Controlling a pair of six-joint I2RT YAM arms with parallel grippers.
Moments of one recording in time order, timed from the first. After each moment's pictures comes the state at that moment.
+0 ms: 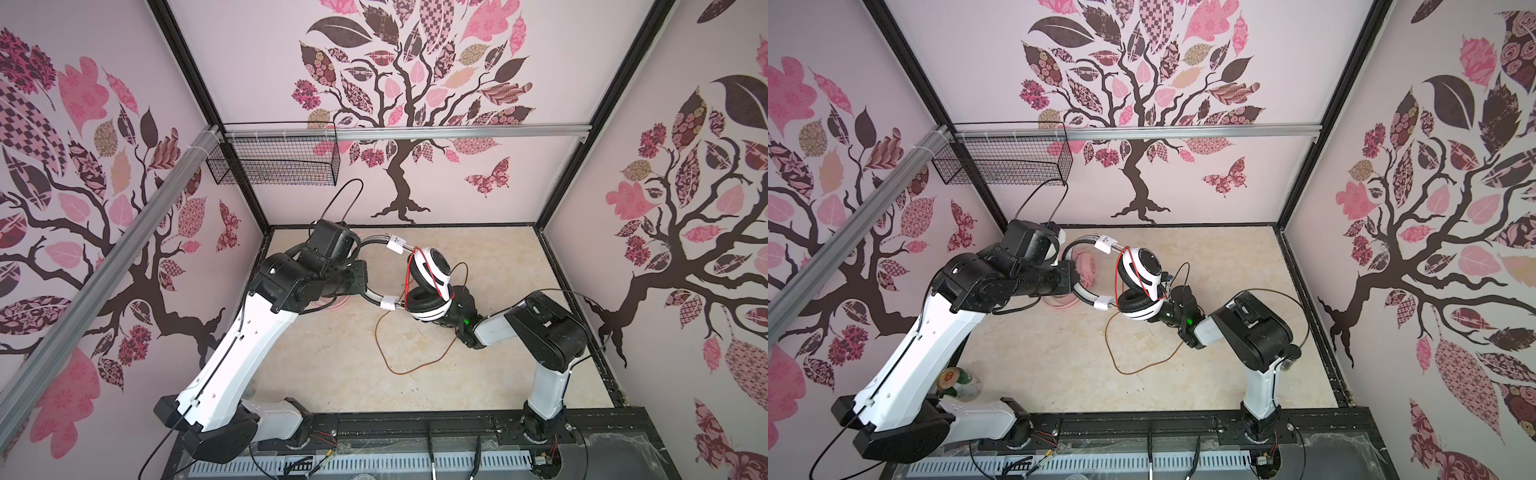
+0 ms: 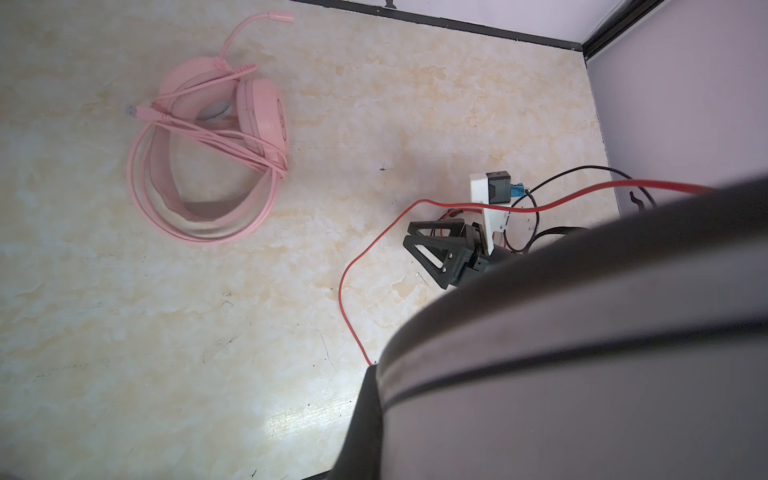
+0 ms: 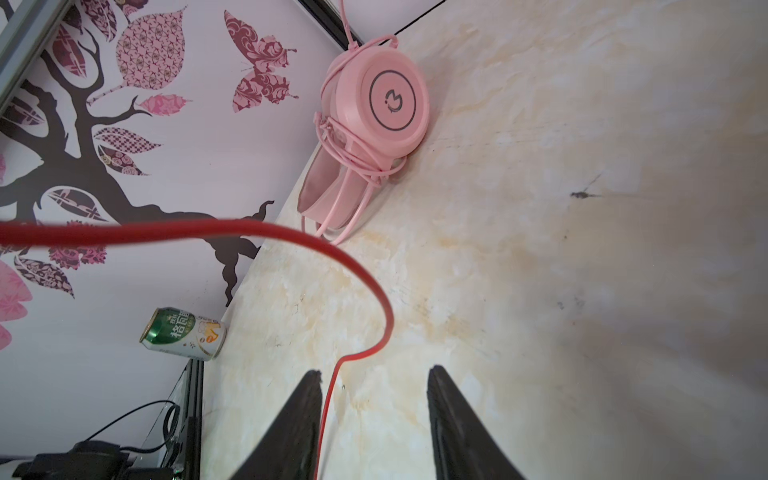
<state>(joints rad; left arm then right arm) -0.62 1.32 1.78 -1.31 -0.07 -0.55 0.58 1.90 0.67 0.98 -0.47 0.71</state>
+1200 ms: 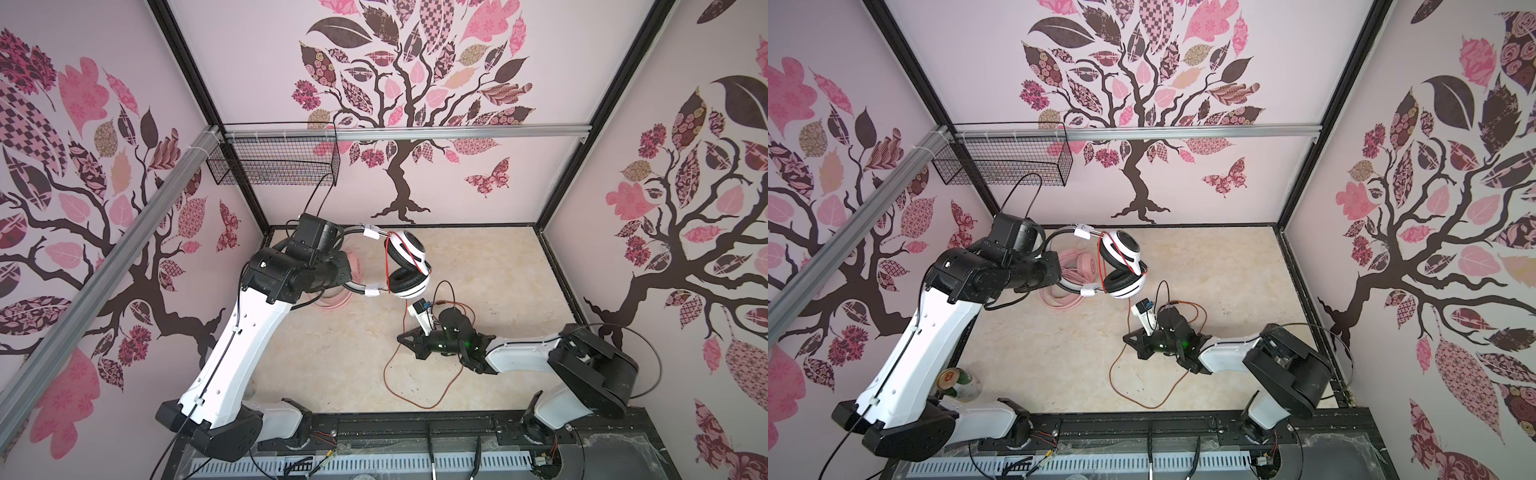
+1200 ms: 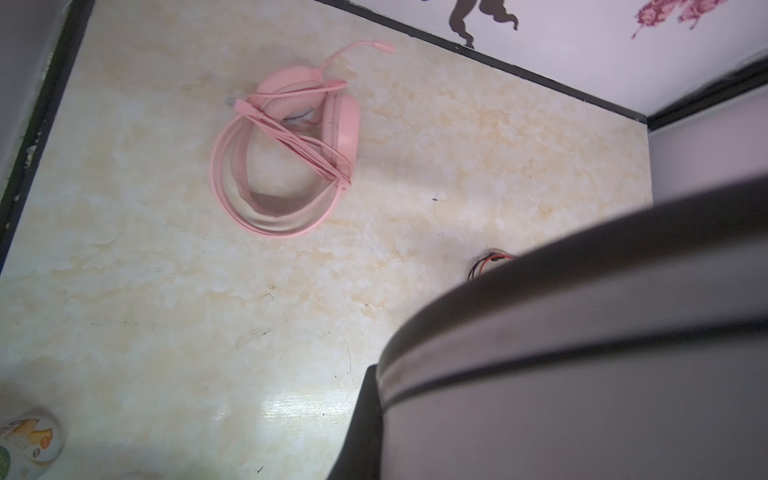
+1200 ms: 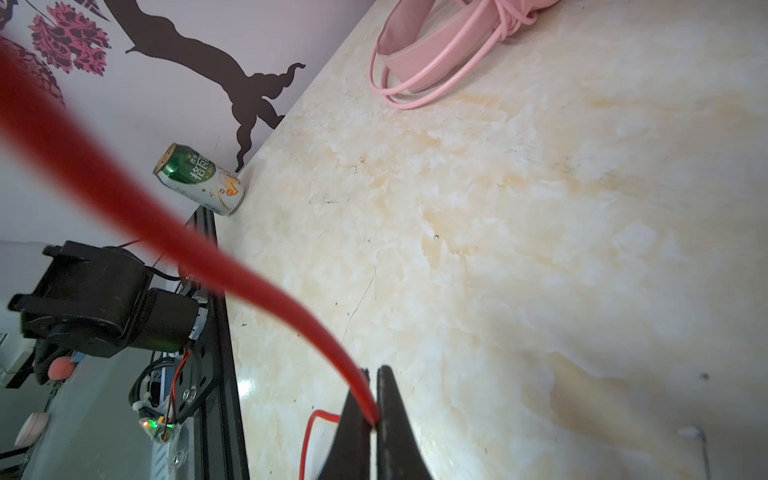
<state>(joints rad) -0.44 1.34 1.78 -1.33 -0.13 -0.63 0.86 1.49 0.51 0.52 -0.35 0.44</state>
